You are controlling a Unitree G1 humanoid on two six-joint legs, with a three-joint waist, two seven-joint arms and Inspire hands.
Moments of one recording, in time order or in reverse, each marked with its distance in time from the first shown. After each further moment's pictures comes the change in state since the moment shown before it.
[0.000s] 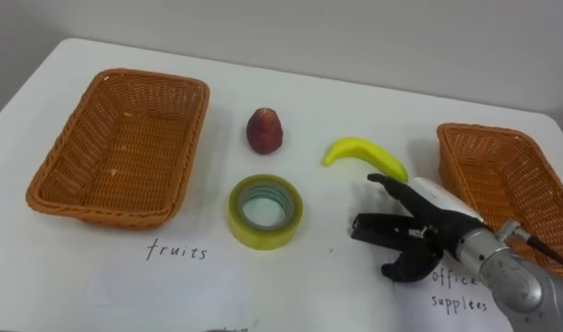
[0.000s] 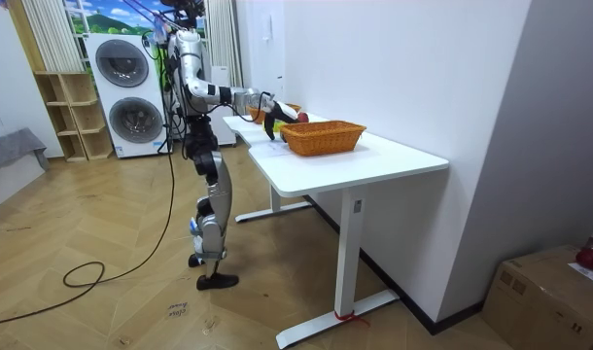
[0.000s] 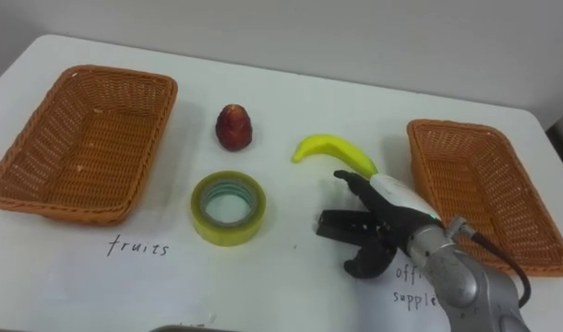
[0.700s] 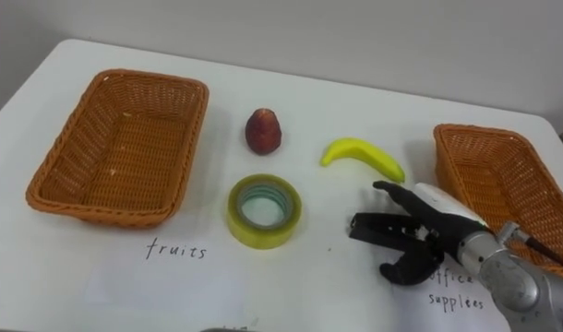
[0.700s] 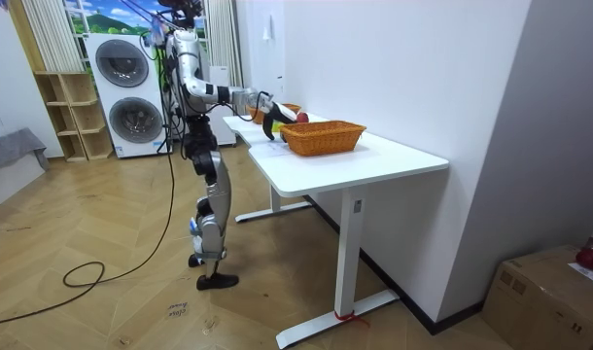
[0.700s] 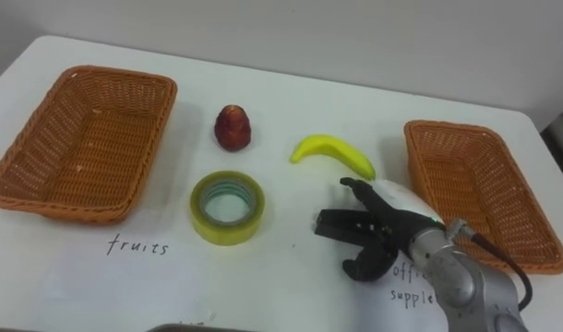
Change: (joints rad) left arm -0.005 -0.001 0.001 -0.014 -0.007 0.009 0.027; right arm -0.003 0.000 0.022 0.009 -0.049 0.059 0.027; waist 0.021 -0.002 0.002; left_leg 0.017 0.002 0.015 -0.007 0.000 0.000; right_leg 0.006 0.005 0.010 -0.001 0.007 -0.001
